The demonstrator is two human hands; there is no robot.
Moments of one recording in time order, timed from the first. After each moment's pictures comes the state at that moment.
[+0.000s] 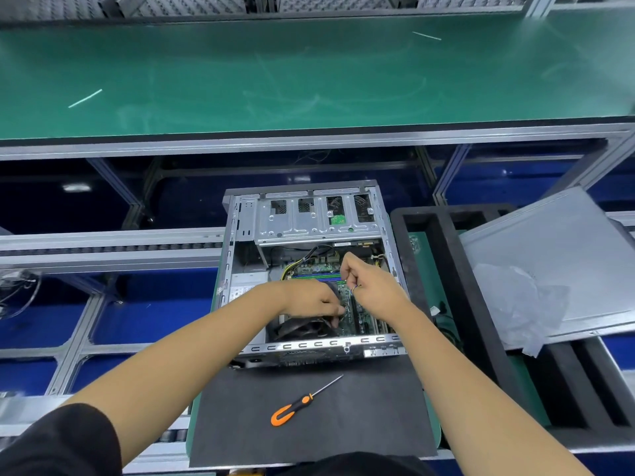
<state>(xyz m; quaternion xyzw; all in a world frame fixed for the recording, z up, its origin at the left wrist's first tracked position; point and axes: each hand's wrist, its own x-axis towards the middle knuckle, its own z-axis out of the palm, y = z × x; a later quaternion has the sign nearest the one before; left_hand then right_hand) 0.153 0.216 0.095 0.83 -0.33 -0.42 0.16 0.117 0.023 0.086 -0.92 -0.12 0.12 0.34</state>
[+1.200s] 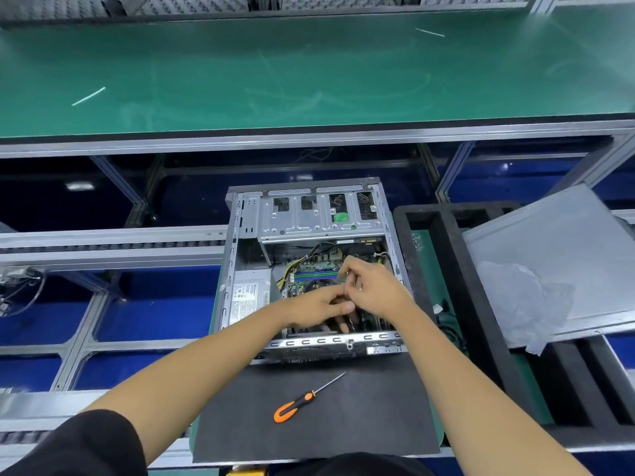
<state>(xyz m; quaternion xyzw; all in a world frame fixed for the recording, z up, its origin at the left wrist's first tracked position) 0.127 0.211 0.052 0.74 -0.24 -0.41 0.48 0.118 0.024 0.076 -0.92 -0.12 0.11 0.36</state>
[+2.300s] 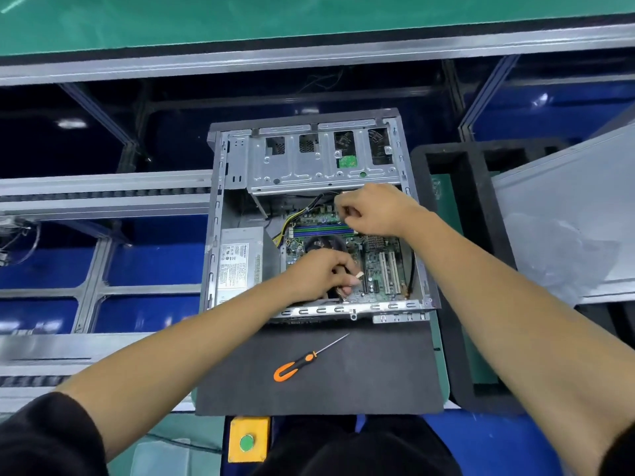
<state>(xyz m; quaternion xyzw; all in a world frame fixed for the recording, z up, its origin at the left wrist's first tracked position) 0.119 0.202 0.034 0.81 -0.14 -0.36 0.44 0.209 0.017 0.072 -0.93 -0.30 0.15 0.16</state>
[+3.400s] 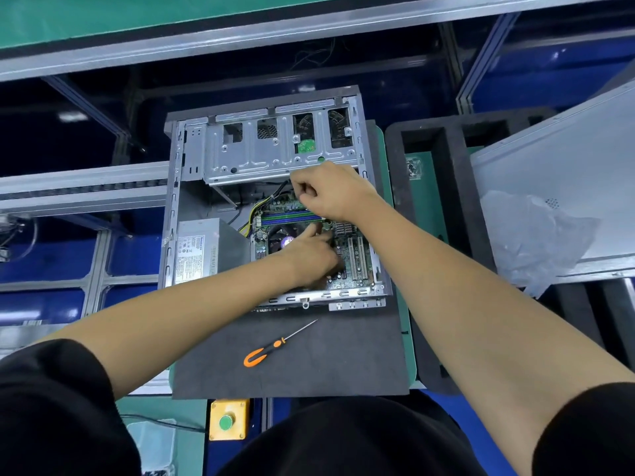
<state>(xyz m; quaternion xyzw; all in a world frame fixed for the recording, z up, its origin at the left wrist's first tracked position) 0.133 0.130 0.045 0.84 -0.42 -0.27 -0.20 0.206 0.014 0.074 -0.93 -0.26 0.10 0.26</state>
